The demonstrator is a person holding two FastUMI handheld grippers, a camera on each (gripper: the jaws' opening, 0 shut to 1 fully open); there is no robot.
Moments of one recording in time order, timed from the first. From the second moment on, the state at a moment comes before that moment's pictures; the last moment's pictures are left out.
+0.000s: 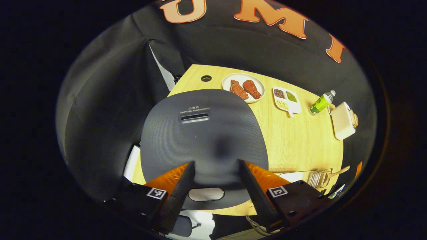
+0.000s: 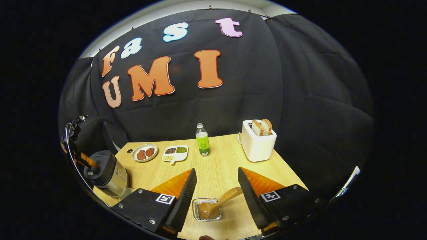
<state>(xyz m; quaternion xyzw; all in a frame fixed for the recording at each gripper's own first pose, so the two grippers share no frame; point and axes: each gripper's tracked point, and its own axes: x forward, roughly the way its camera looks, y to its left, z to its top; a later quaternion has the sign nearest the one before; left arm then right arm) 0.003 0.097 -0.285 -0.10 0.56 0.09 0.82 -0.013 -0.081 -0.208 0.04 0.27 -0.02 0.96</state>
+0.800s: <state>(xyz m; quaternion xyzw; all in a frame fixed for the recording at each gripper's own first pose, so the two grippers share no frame) 0.042 0.084 -0.150 0.00 0.27 0.07 0.96 0.019 -0.038 -0.121 0.01 0.16 0.03 0.99</state>
